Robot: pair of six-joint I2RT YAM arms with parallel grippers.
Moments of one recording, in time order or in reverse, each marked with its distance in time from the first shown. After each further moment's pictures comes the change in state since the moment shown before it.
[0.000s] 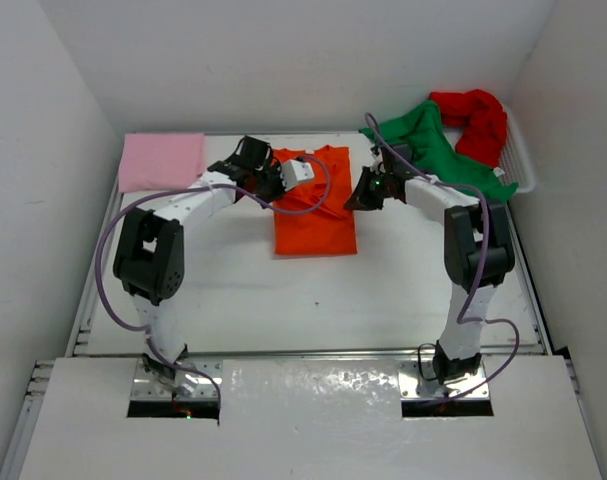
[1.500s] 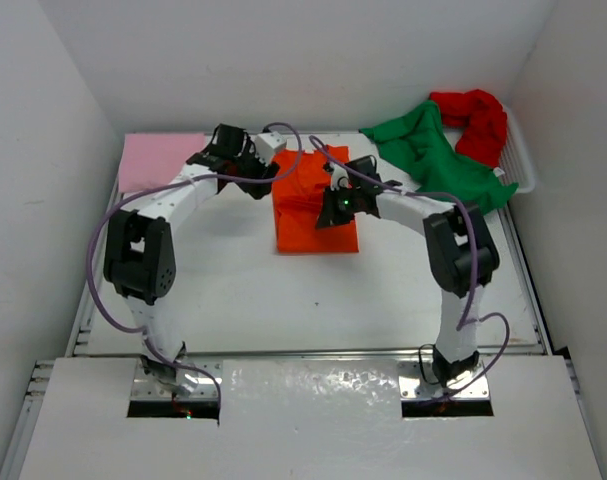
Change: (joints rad) left arm 0.110 -0.019 0.042 0.015 -0.040 -0.385; right arm 0.190 -0.011 -0.052 0.053 -0.081 -0.293
